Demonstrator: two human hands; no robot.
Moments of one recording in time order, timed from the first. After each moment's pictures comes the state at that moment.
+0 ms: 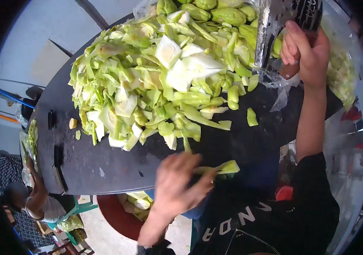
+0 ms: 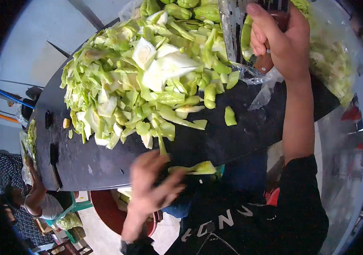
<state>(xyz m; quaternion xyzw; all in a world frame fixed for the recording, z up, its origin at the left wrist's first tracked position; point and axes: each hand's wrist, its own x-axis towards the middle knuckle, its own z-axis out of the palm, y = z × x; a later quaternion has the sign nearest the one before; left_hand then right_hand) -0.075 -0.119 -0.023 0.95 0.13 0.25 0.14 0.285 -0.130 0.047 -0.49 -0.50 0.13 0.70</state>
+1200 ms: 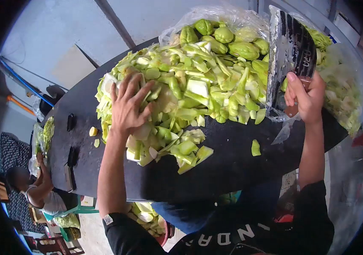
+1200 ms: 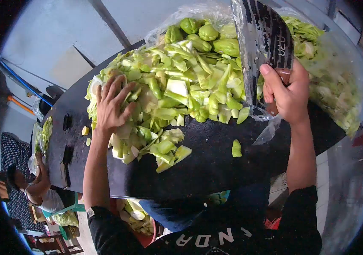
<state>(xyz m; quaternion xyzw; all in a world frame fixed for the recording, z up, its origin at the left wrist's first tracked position) -0.050 0.112 0.017 0.92 0.28 0.16 -0.20 0.294 -0.139 0.034 -0.53 -0.47 0.13 0.69</state>
